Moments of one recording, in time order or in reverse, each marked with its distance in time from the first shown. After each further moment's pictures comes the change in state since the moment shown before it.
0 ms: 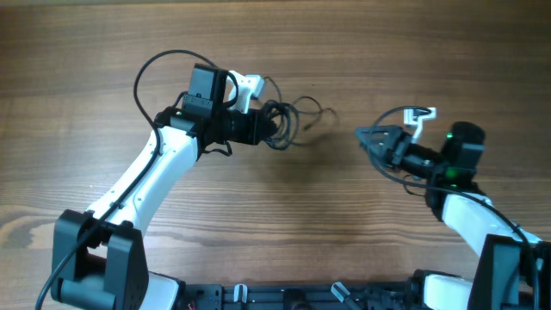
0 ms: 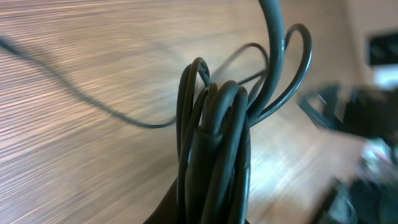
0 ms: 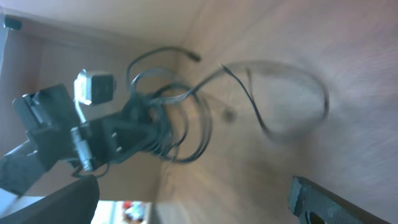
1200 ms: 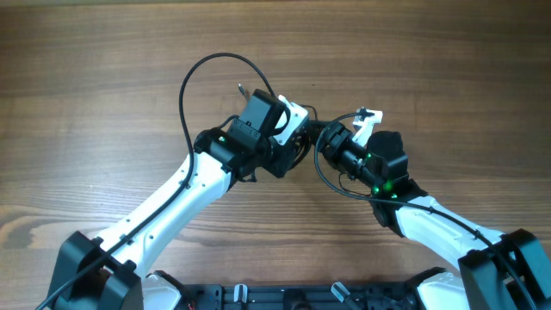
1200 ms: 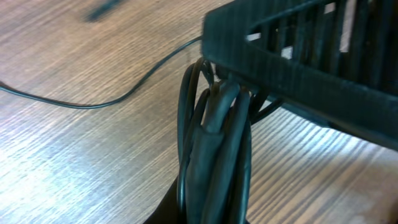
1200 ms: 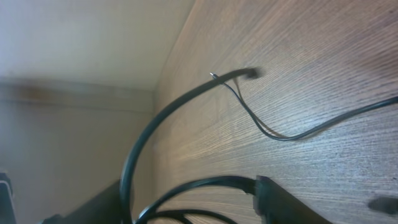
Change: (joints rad) left arm -0.306 -0.092 0.000 -0.116 -0.411 0.180; right arm 0.539 0.000 -0.004 0.197 0.769 0.375
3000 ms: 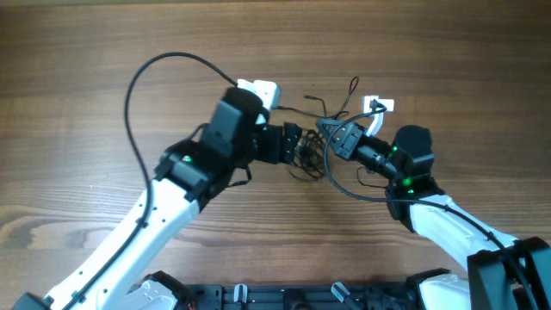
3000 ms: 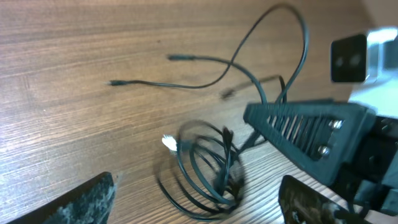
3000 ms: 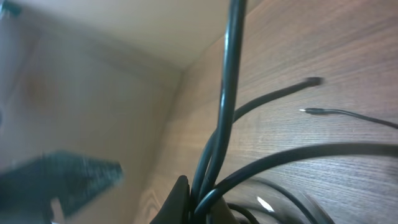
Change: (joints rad) left arm 0.032 -0.220 0.002 0.045 -0.042 -0.372; right arm -0.158 -0.027 -0.001 0.110 -0.320 -0.289
